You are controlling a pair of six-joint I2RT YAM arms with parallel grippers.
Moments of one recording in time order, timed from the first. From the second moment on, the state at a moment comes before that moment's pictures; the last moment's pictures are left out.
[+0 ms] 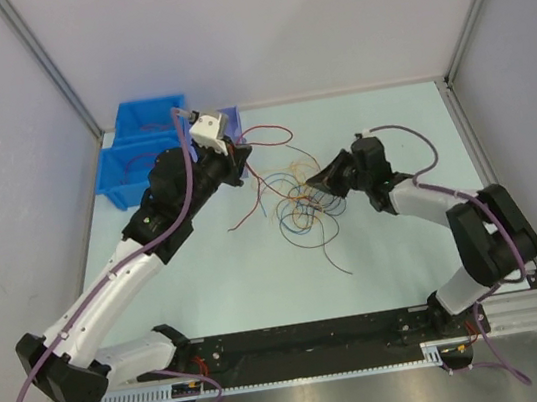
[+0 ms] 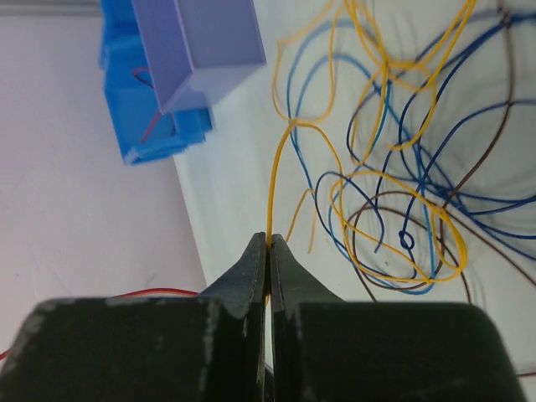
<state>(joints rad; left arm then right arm) -0.65 1.12 1.13 -0.09 0.00 -0.11 0.42 1.59 0.83 0.26 -0.30 1.19</state>
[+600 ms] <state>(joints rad) -0.39 1.35 1.50 -0.30 -0.29 -0.10 0.23 1.16 0.87 -0.15 -0.22 0.88</state>
